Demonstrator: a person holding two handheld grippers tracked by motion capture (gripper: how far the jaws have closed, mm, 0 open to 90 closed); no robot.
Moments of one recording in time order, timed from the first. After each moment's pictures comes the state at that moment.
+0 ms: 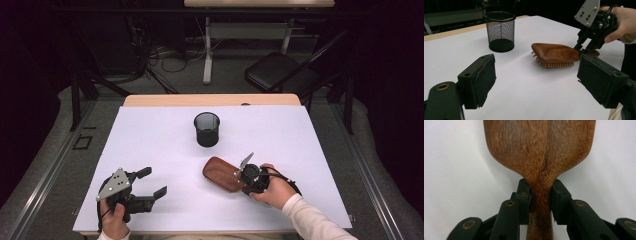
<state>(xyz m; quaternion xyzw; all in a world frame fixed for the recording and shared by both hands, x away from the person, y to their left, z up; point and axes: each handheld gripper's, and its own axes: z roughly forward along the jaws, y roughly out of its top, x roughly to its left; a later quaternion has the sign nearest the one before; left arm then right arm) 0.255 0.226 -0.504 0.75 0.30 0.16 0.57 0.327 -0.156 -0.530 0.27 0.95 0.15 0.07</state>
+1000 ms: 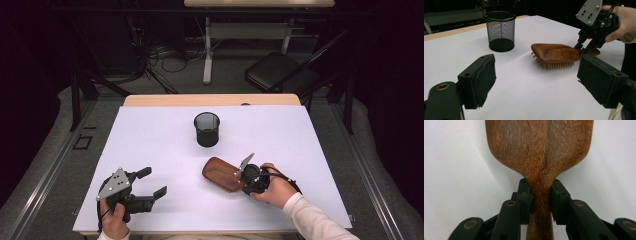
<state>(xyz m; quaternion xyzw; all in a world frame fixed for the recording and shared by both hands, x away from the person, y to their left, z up) 0.255 0.227 -0.504 0.75 0.30 0.16 0.57 0.326 -0.157 -0.528 0.26 0.95 0.16 0.08</state>
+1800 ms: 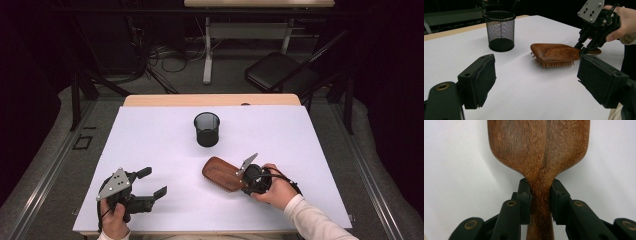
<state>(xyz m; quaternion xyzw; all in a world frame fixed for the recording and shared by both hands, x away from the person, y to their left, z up) 0.255 0.226 -0.505 0.75 0.30 0.16 0.57 0.323 -0.162 -0.528 0.27 0.94 0.18 0.08</state>
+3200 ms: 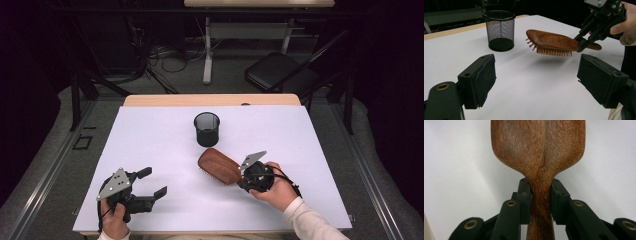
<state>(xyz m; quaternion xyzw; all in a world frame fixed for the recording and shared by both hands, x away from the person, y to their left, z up) 0.256 0.226 -0.505 0.75 0.30 0.16 0.56 0.318 -0.164 -0.511 0.29 0.91 0.28 0.10</state>
